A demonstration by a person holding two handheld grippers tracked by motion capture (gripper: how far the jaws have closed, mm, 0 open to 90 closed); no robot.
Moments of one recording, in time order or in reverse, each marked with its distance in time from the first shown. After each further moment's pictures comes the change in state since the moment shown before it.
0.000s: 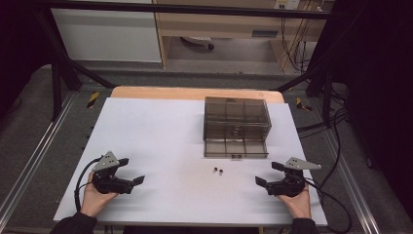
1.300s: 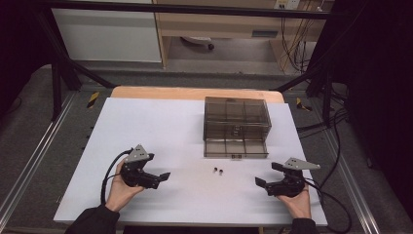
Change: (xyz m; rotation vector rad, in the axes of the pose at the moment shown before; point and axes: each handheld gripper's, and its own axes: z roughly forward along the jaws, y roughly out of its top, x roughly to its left) left arm -0.046 0.049 0.048 0.047 -0.065 0.048; right arm 0.000 0.000 0.001 0.022 -0.006 -0.010
